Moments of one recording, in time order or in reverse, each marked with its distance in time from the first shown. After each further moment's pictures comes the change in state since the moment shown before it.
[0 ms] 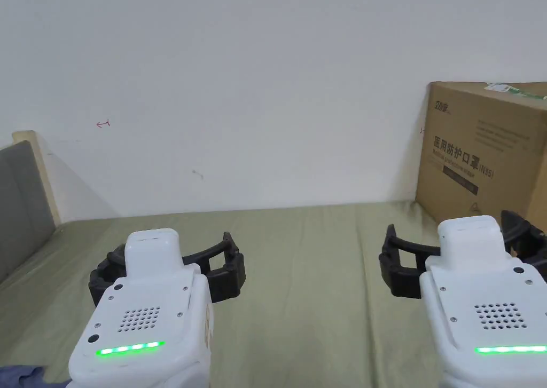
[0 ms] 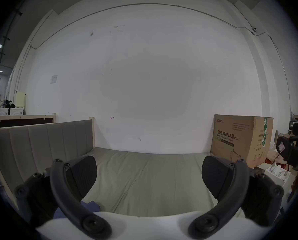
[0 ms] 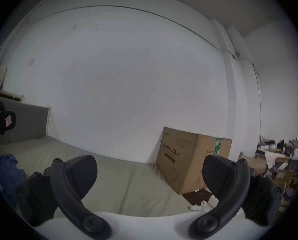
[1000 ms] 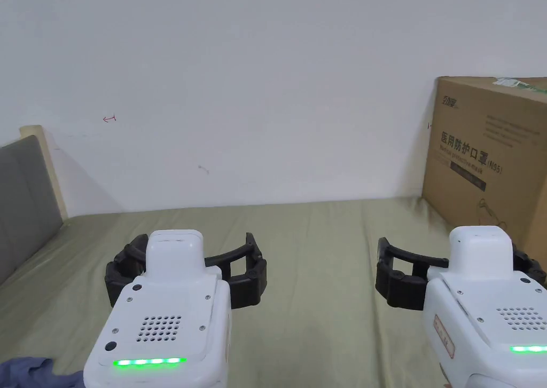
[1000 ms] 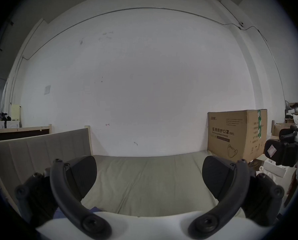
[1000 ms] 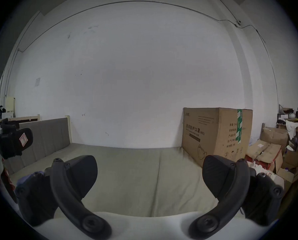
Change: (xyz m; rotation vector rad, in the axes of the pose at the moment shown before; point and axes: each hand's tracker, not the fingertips) left arm 0.012 0.006 0.017 0.049 -0.049 -0.073; right arm 0.008 -0.010 0.002 -0.141 0.166 -0.250
